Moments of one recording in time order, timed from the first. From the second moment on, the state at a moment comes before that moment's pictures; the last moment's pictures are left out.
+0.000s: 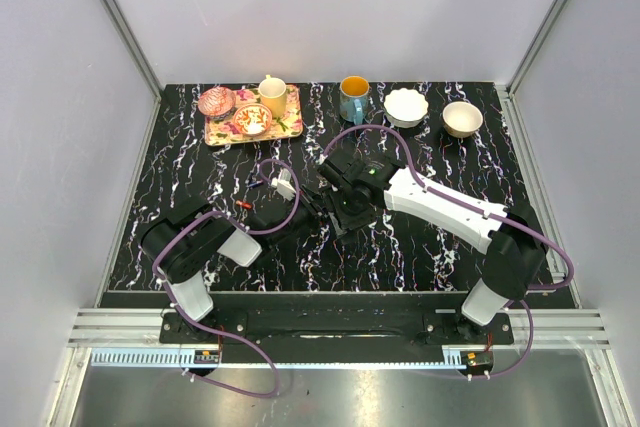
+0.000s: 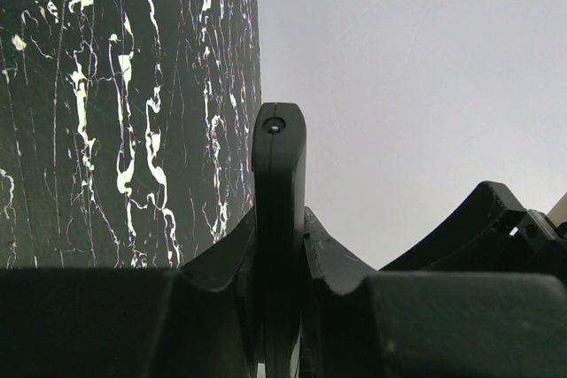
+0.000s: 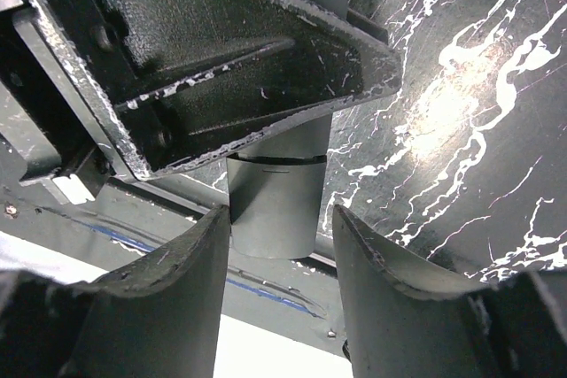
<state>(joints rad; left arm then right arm) -0.75 1.74 0.41 1.25 0.15 -1.46 0.91 1.65 1.42 -0.99 0.03 0.49</state>
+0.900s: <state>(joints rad) -0.73 1.72 0.40 1.25 0.18 -1.48 0.71 1.11 1.03 -0.72 -0.07 0.62</state>
